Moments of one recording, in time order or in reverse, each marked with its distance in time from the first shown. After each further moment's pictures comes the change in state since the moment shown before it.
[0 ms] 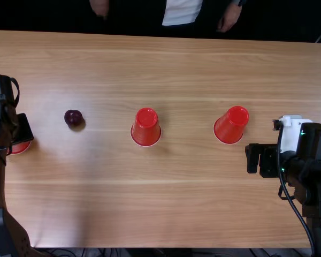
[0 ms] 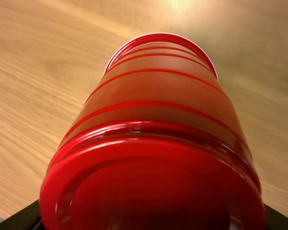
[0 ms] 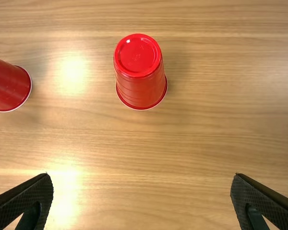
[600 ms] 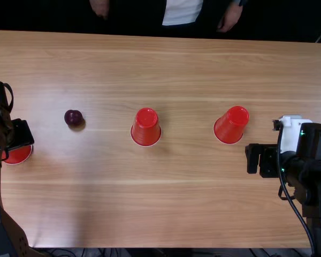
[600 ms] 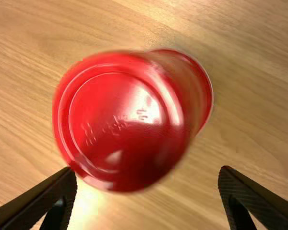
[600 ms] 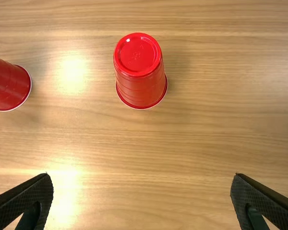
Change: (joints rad) left arm 0.043 0.000 -0.022 -0.011 0.031 -0.002; right arm 0.000 0.000 0.000 -0.003 0.000 0.000
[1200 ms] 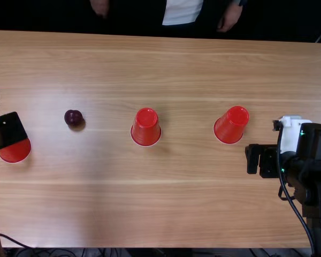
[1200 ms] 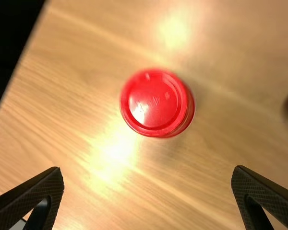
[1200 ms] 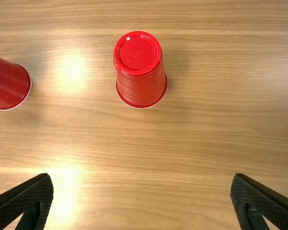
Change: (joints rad) left arm -0.010 -0.264 0.032 -0.005 0.001 0.000; right arm 0.000 0.000 0.000 -0.005 0.000 0.000
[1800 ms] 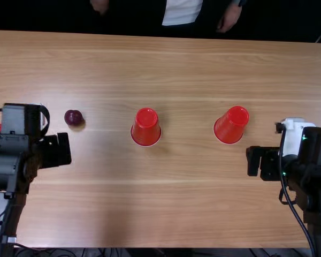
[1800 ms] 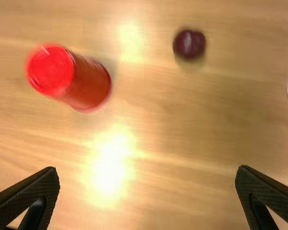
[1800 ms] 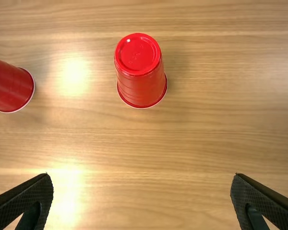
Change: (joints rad) left arm -0.320 -0.176 -0.029 -0.208 0.095 -0.039; right arm 0.000 -0.037 -0.013 -0.007 0.000 0.026
